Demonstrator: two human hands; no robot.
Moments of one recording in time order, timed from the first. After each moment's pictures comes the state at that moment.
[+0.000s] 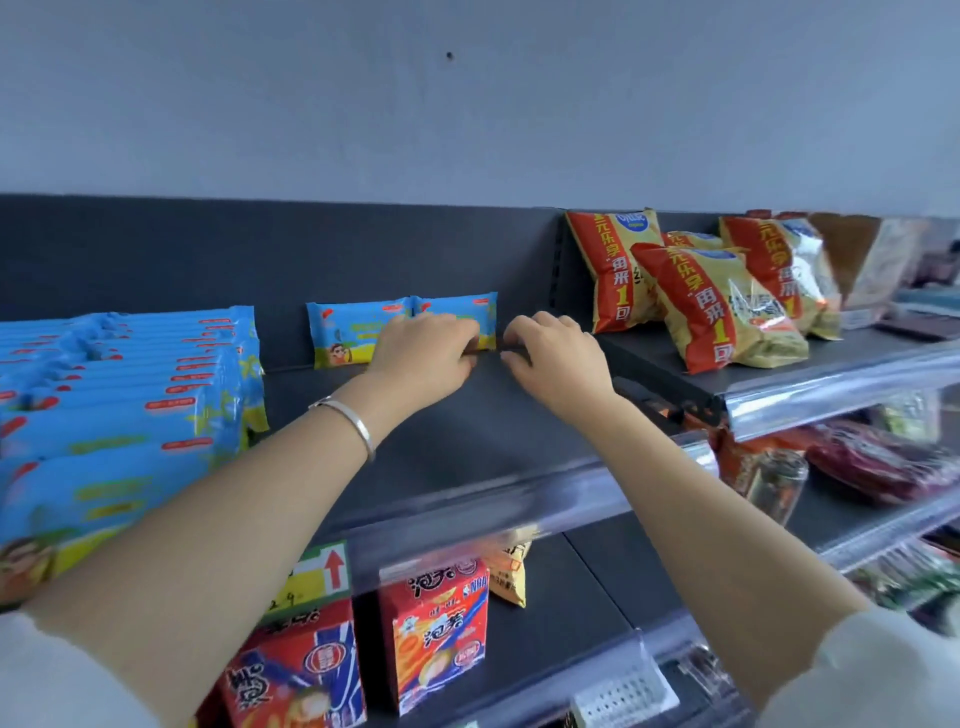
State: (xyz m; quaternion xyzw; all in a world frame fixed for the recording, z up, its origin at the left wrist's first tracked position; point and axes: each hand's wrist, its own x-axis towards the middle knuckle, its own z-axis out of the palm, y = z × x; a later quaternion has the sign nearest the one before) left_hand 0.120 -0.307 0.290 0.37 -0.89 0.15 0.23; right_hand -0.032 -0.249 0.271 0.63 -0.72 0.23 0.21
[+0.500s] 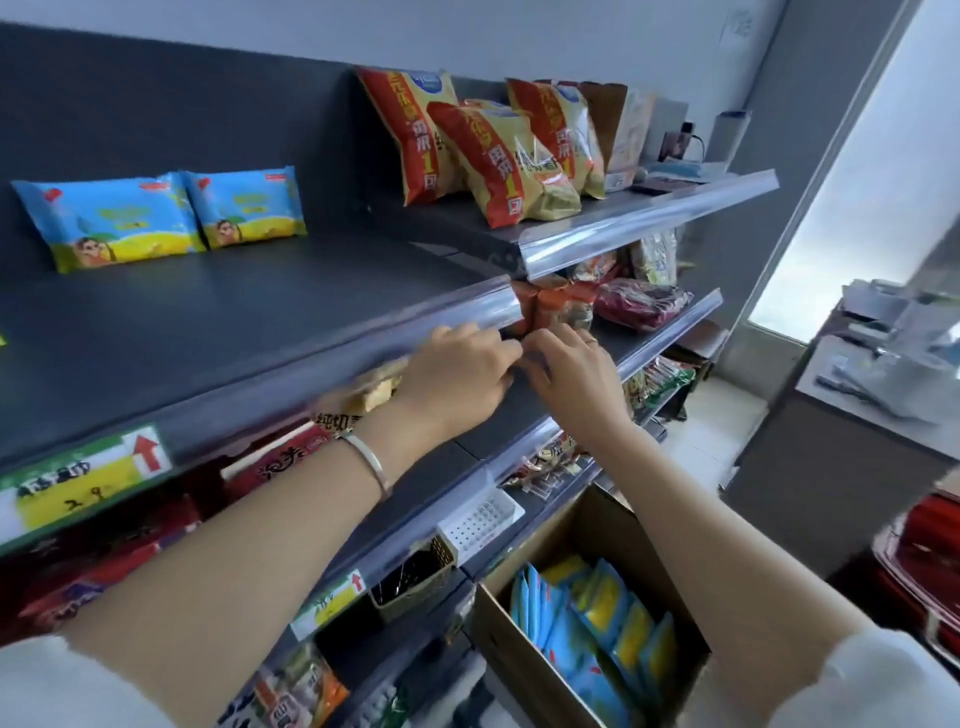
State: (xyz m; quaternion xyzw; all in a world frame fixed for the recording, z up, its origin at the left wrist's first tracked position) left_hand 0.048 -0.140 0.198 0.08 -0.97 0.04 0.24; right_hand -0.078 -0.038 0.163 0.49 -0.80 0.24 0.24
